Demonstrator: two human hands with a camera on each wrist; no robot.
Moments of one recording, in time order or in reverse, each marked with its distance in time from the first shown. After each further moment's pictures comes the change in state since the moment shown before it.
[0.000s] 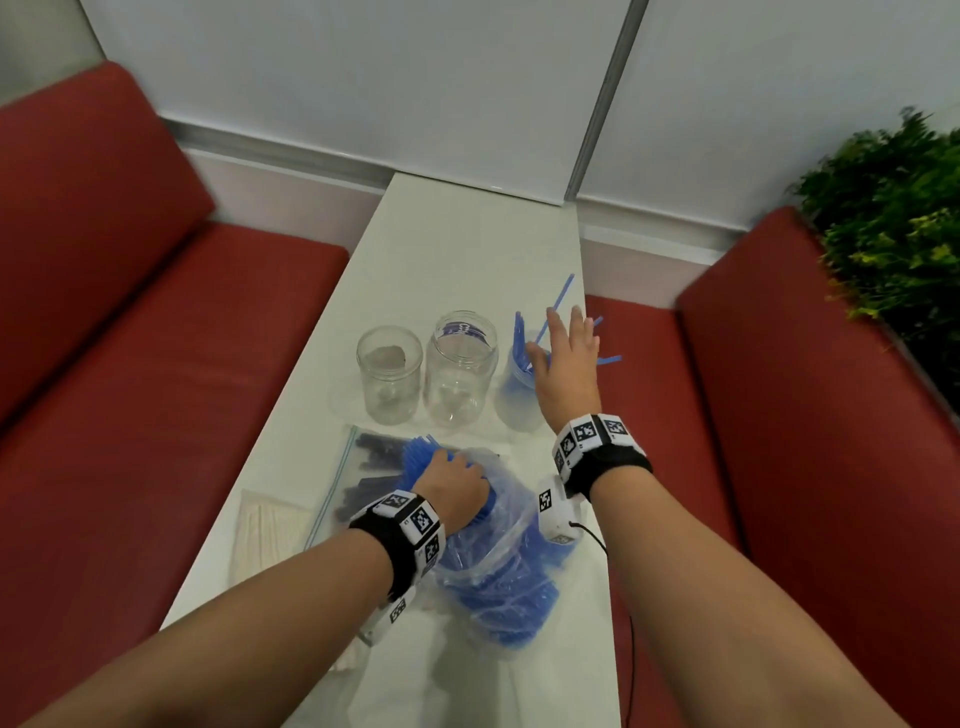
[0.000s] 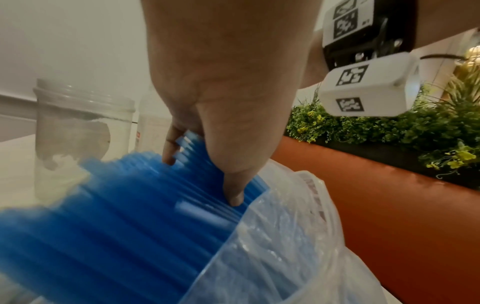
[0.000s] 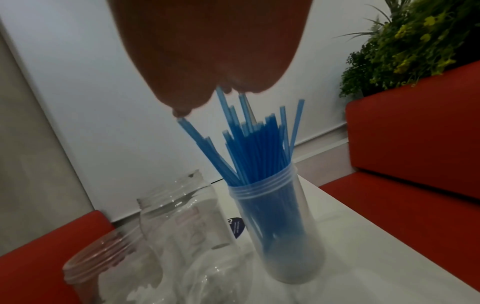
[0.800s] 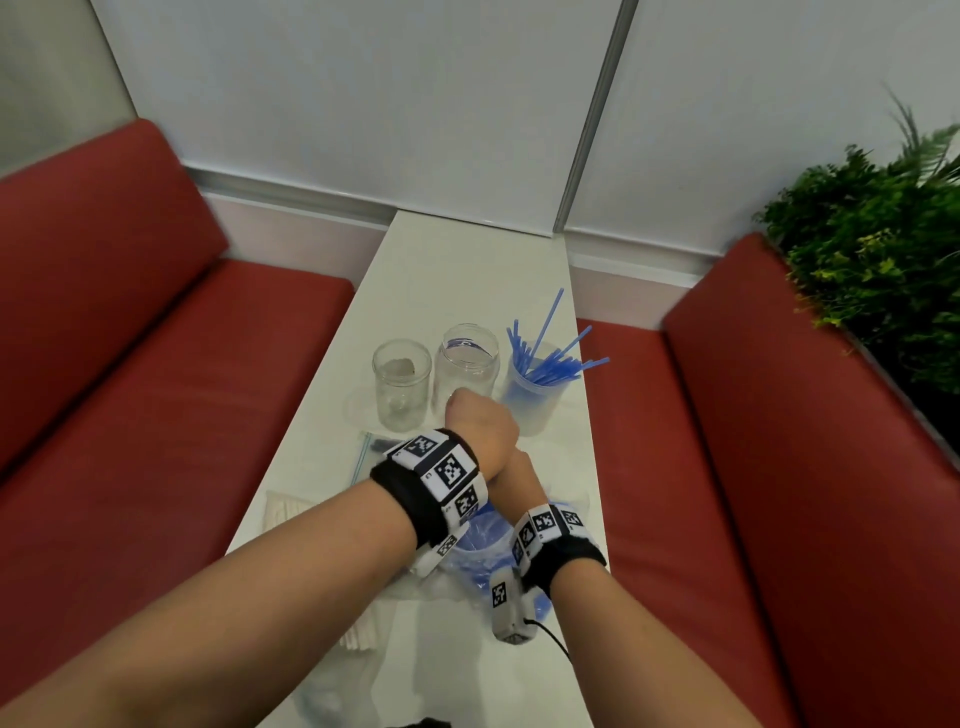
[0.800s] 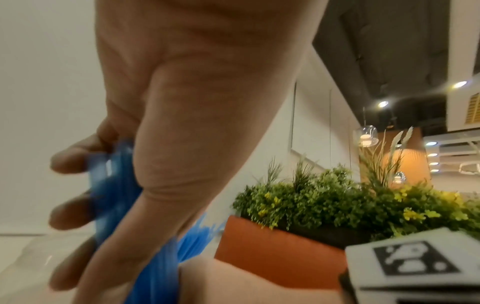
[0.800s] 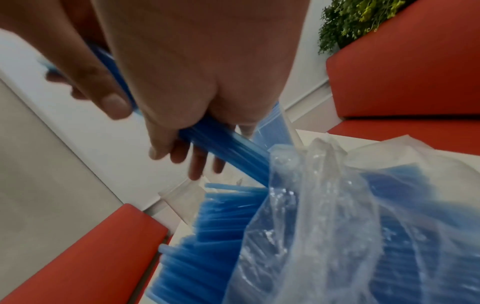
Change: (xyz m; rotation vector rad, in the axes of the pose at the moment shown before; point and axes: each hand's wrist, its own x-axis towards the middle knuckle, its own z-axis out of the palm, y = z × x) left_hand -0.053 -0.006 -0.127 0.072 -0.061 -0.178; right_hand -0.128 -0.028 0.056 0.135 -0.374 0.175
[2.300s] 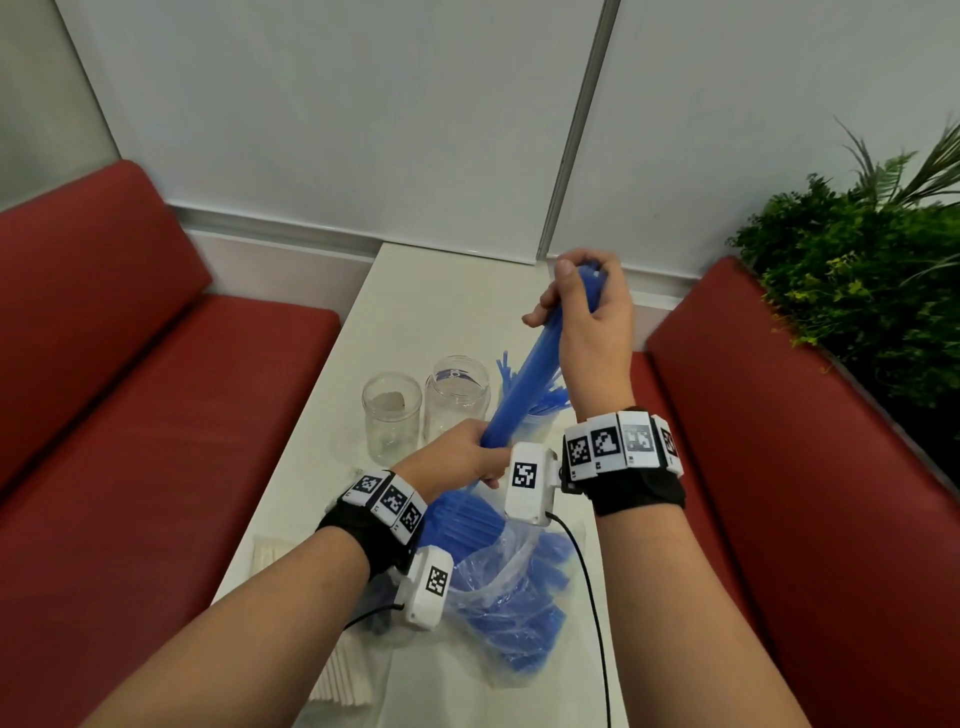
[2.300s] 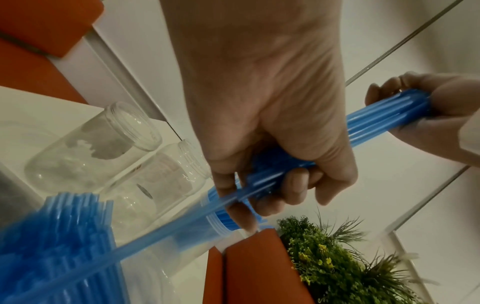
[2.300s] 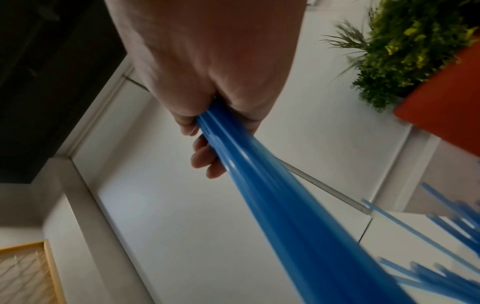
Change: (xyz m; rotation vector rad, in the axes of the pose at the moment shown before) left_hand 0.023 -0.031 0.056 -1.720 0.152 0.340; right_hand 0.001 -0.131 -0.176 0.878 0.573 -0.513
